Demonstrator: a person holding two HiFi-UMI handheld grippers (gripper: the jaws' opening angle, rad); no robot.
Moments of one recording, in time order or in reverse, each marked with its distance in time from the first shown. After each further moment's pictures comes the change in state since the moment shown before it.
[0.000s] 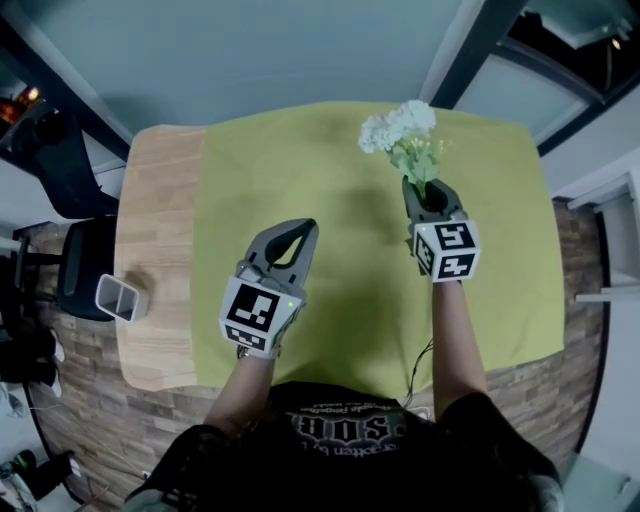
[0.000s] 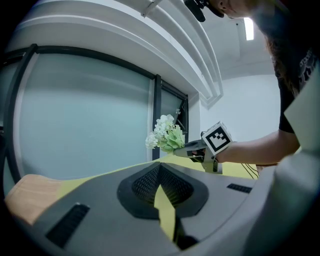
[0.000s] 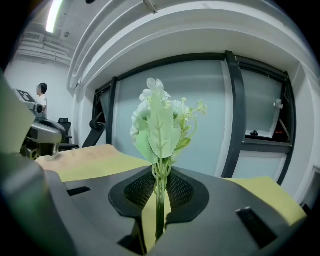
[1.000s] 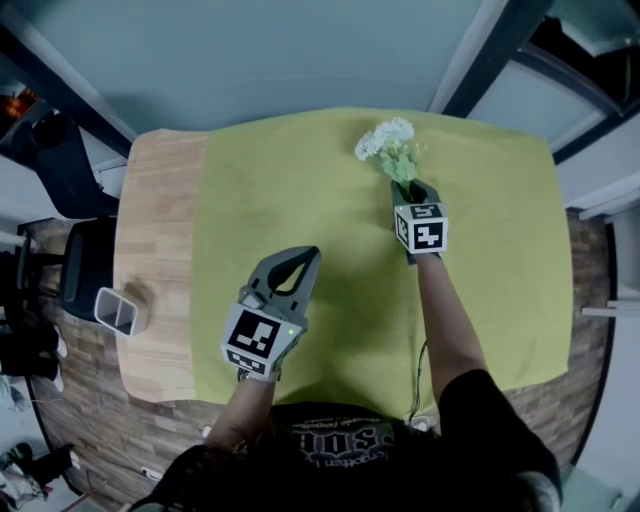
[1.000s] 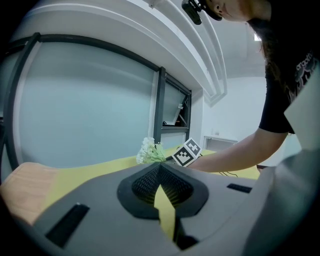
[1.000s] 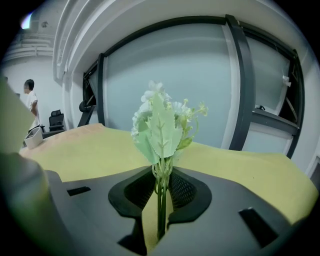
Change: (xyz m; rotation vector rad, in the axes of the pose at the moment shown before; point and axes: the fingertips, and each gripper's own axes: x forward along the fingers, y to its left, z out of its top) left arm 0.018 0.011 -0.034 -0.052 0.058 0.003; right arm 0.126 -0.025 -0.114 0.052 0.242 -0.007
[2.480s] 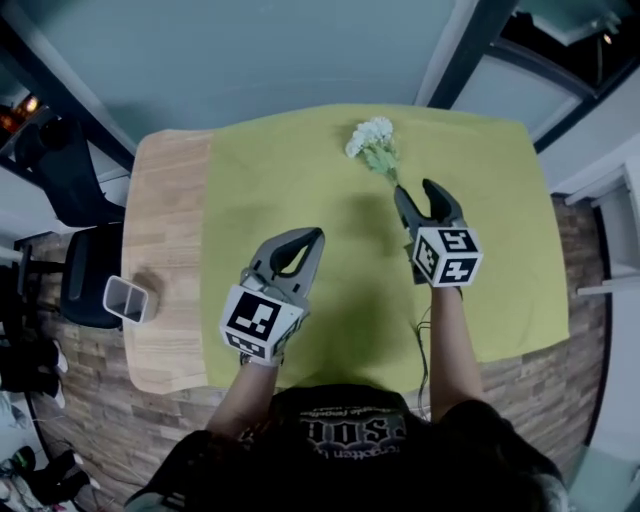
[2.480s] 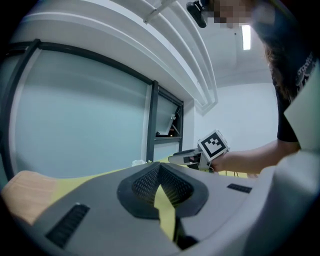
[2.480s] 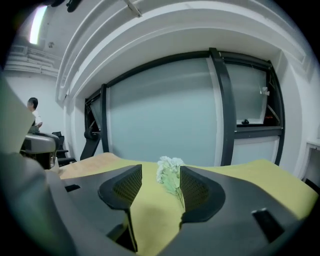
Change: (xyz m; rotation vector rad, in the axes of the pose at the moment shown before) left arm -0.054 -0.024 0.030 0.030 -0.104 -0.069; right arm -0.171 0.053 0.064 0.111 -0.251 -0.022
